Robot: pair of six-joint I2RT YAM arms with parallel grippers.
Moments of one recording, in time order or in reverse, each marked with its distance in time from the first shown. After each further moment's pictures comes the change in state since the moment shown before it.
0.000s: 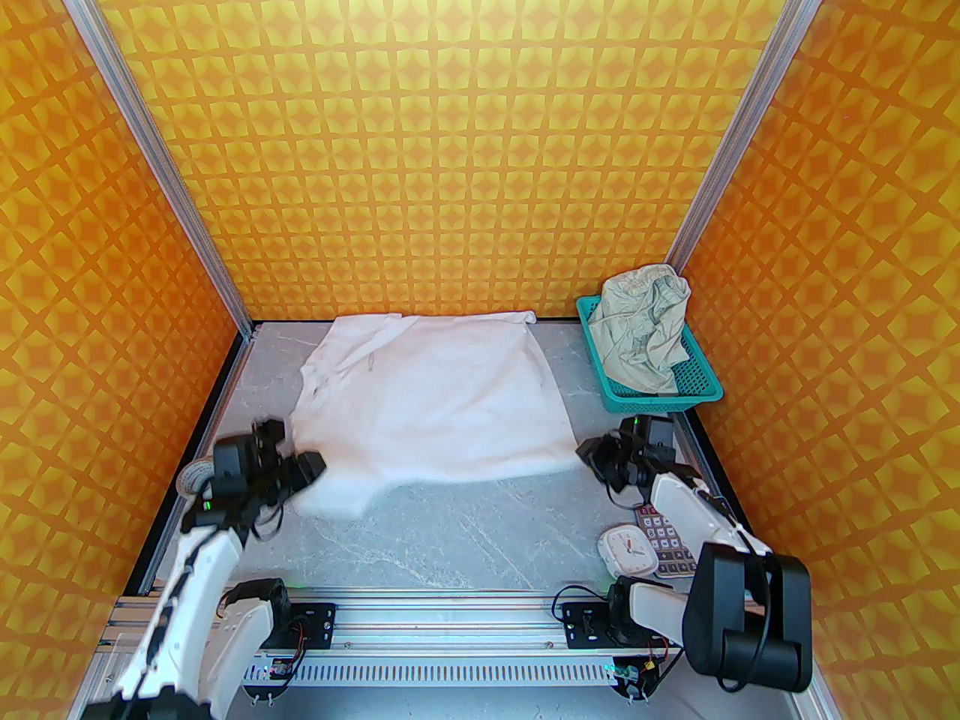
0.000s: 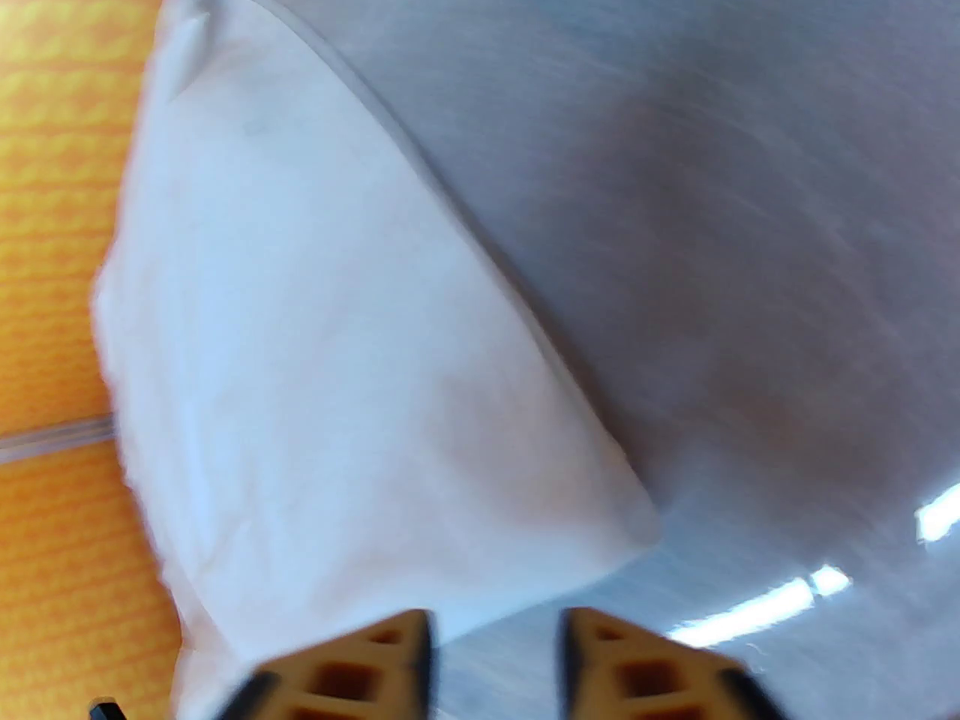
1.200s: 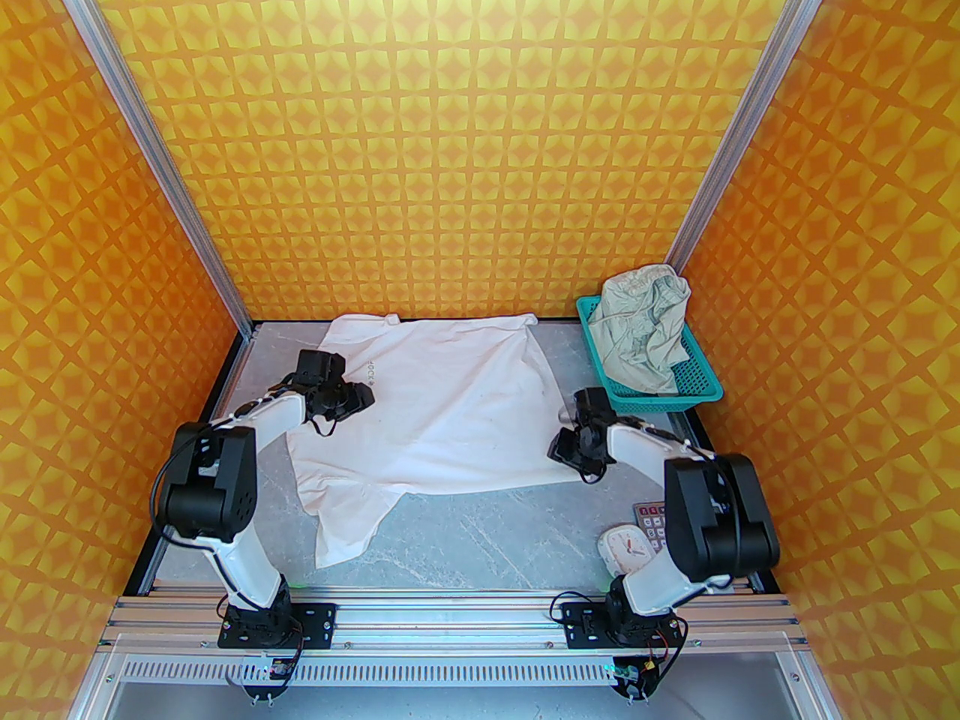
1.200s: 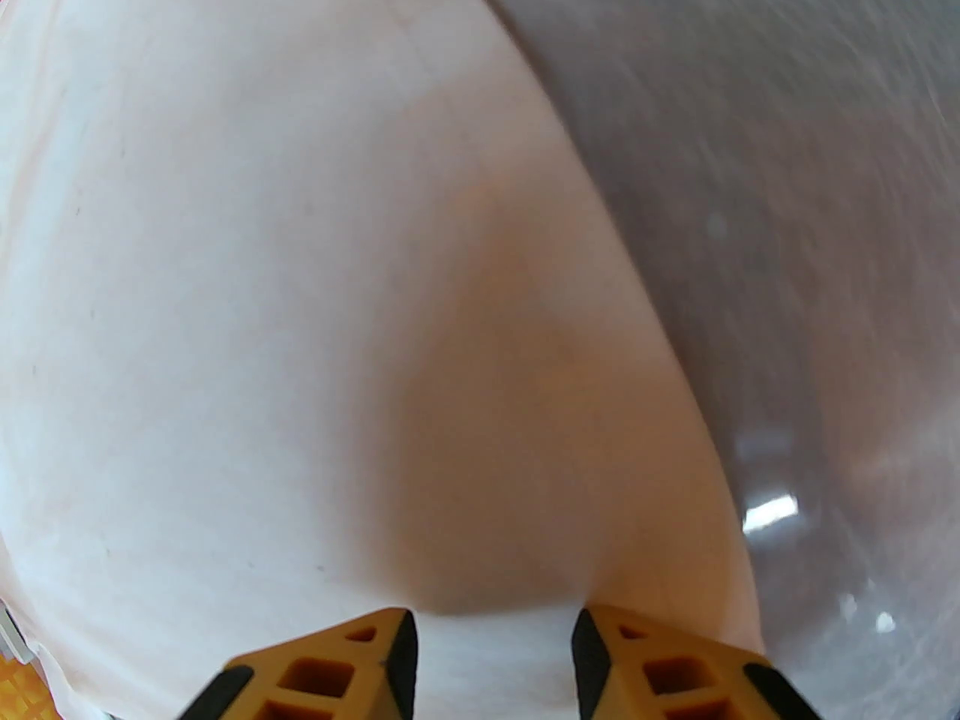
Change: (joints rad) left arm -0.182 1.104 0.686 0.340 -0.079 0.062; right arm 0.280 0.383 0.218 -0.080 0.258 -0.135
